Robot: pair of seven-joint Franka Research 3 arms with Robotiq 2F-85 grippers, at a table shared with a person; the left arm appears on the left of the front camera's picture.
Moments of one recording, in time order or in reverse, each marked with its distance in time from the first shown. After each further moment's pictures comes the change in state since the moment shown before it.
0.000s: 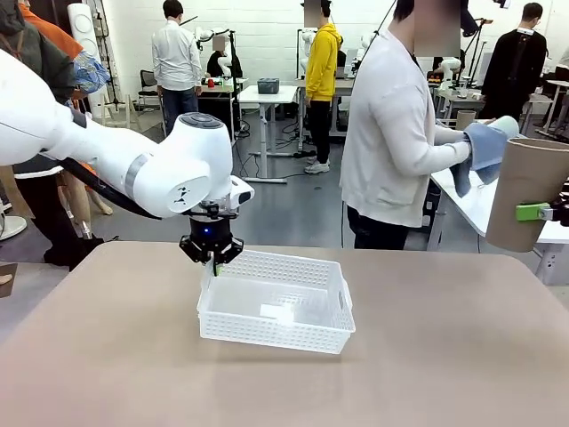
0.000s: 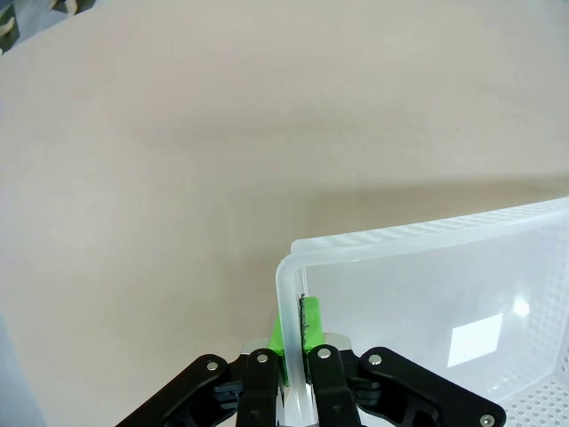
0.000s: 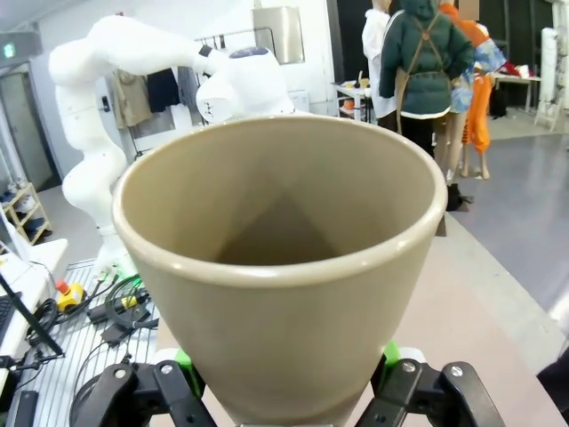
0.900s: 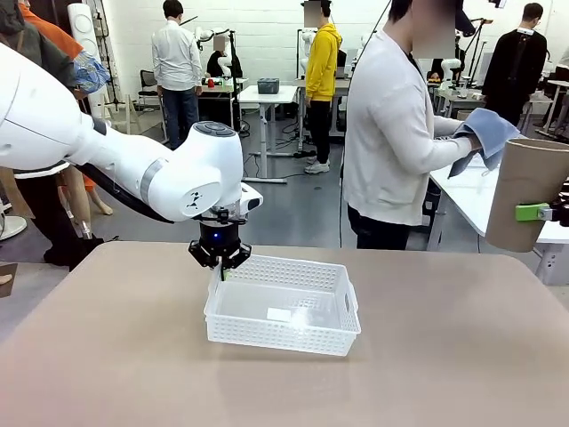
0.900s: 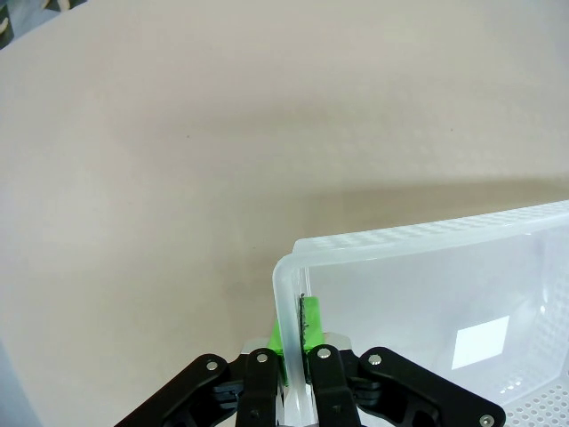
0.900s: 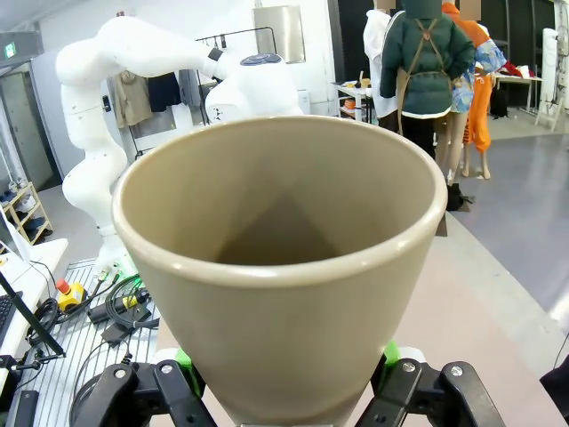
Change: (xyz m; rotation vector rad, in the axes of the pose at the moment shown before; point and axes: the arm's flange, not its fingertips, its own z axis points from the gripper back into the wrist) left arm 0.006 -0.012 -0.014 0.004 0.023 -0.017; right arm 0.000 0.000 -0.001 0.002 0.001 0.001
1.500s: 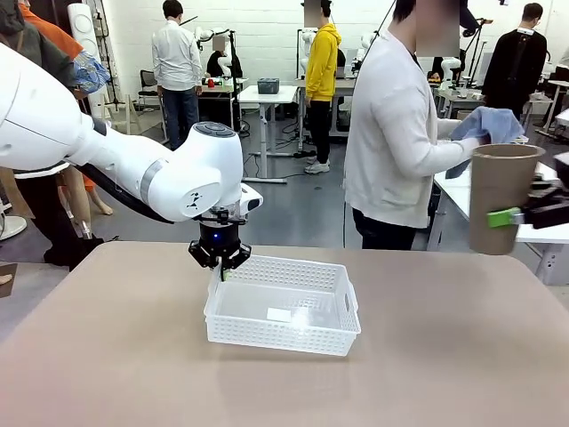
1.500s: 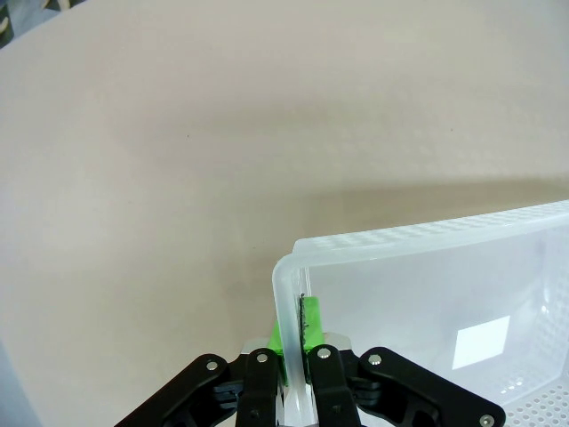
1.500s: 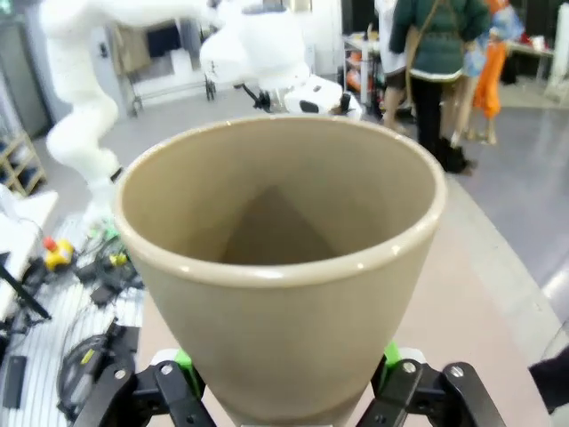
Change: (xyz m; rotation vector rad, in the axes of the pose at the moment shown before) left arm 0.000 0.000 -0.001 0.001 0.001 0.000; right arm 0.029 -0.003 -0.053 0.002 0.204 0.060
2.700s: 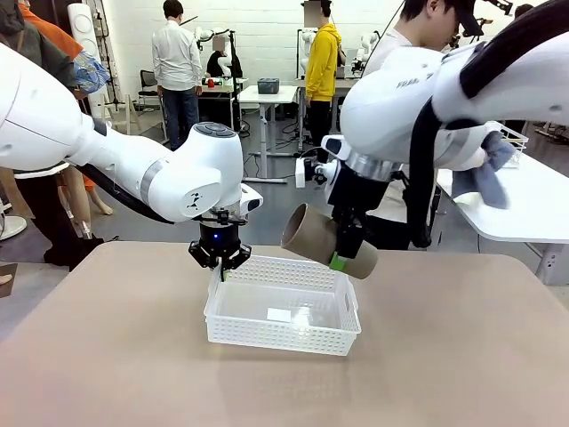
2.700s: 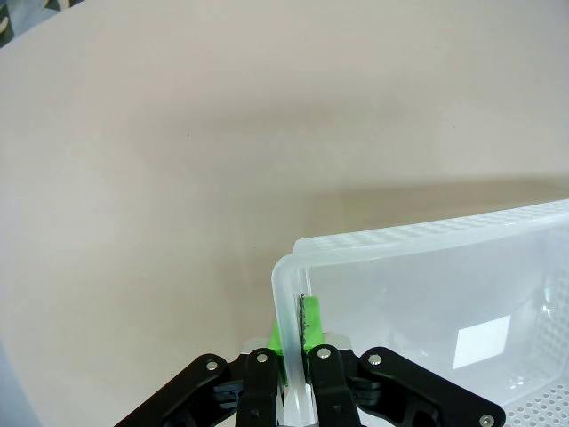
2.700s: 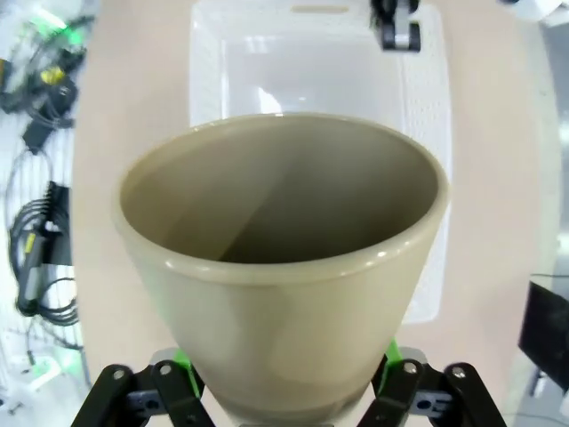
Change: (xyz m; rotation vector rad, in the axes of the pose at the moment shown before) left arm 0.000 0.000 0.000 0.000 0.000 0.000; right arm 0.111 0.014 -0.305 0.042 0.879 0.213
